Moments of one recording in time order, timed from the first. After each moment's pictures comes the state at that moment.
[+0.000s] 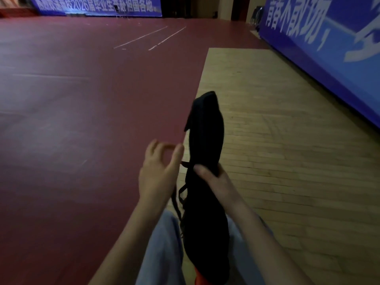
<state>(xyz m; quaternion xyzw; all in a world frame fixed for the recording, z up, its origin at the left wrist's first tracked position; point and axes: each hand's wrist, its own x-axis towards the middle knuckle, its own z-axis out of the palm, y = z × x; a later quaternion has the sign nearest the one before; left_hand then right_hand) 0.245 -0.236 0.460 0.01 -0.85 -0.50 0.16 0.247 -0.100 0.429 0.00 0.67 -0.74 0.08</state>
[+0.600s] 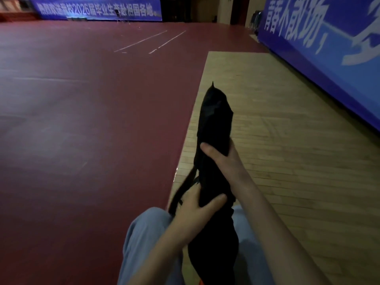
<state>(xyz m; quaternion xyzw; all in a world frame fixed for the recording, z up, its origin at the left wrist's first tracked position) 0.293 -0.194 0.440 -0.08 -0.71 -0.69 -0.12 0.232 -0.093 0.477 -0.03 0.67 -0.74 -0.02</state>
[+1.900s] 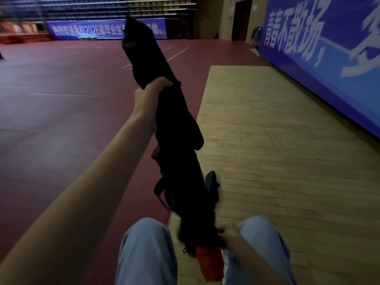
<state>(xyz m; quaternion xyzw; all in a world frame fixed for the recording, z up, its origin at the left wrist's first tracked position) 0.186 -0.241 0.609 0.04 -0.58 -0.80 0.15 0.258 -0.061 0.300 0.12 0.81 -0.51 0.25</state>
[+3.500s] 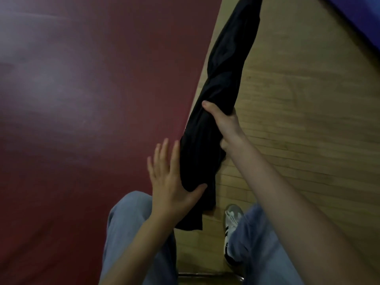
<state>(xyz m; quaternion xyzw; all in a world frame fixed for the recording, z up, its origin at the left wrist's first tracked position) 0.218 -0.250 0.349 -0.03 -0.92 -0.35 0.17 0.095 -0.129 0.406 0.16 0.63 -0.76 0.06</state>
